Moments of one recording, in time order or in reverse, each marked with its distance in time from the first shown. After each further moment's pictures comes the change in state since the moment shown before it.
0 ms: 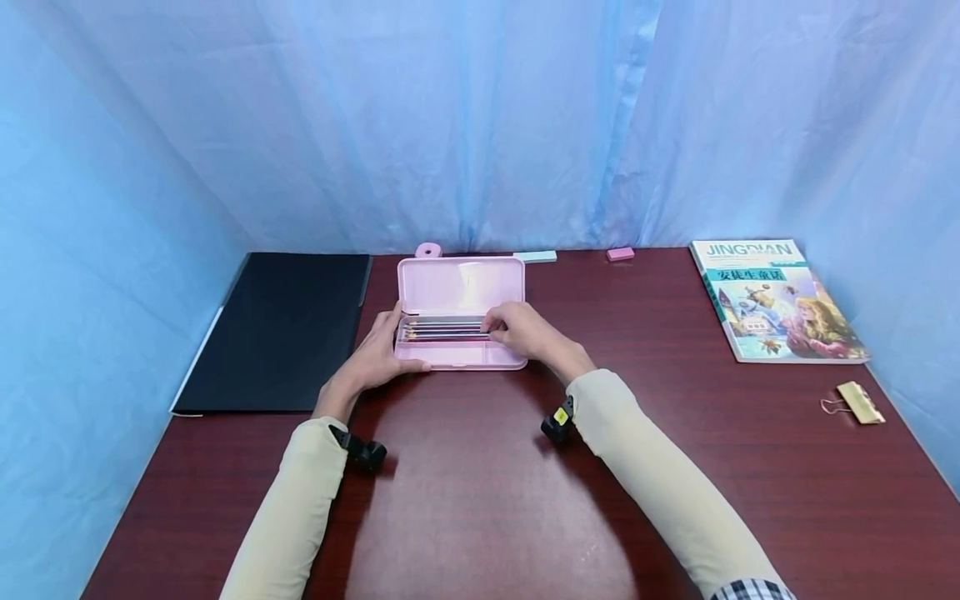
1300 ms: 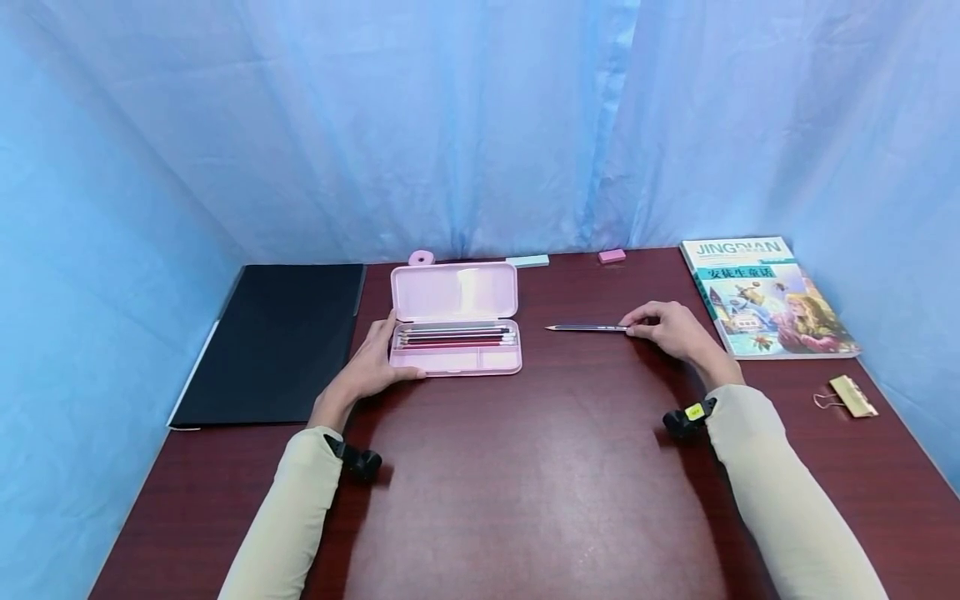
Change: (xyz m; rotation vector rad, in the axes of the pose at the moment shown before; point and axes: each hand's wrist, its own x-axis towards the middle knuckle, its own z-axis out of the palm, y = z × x) left_hand 0.001 -0.005 0.003 0.010 -0.006 0.022; right_hand -0.130 0.155 -0.094 0.046 0.157 0.294
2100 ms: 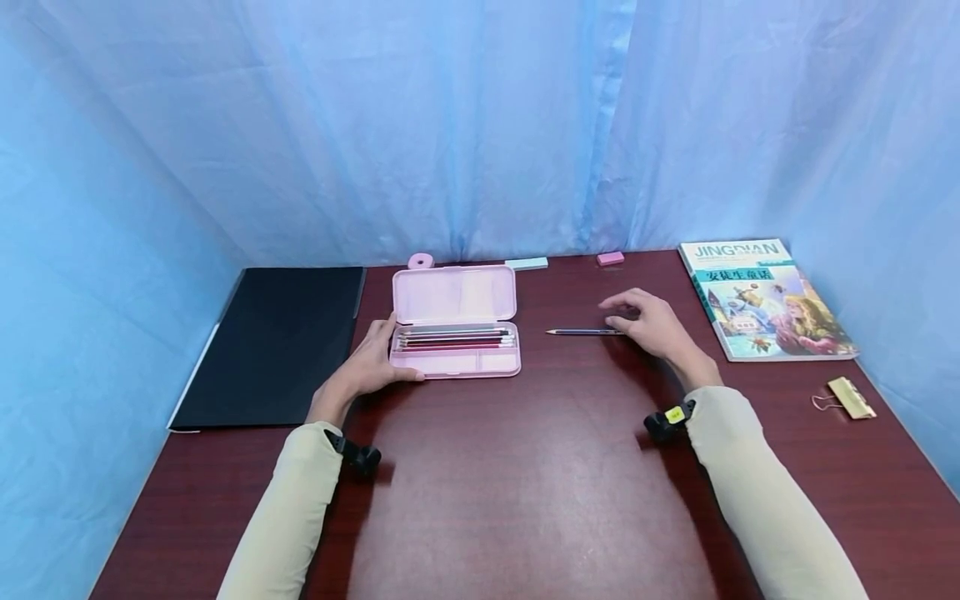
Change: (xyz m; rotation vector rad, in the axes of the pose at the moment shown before) left_hand 0.004 0.005 -0.007 0.030 -0.046 -0.028; right_hand 0.011 -0.034 0.015 0.049 0.143 -0.090
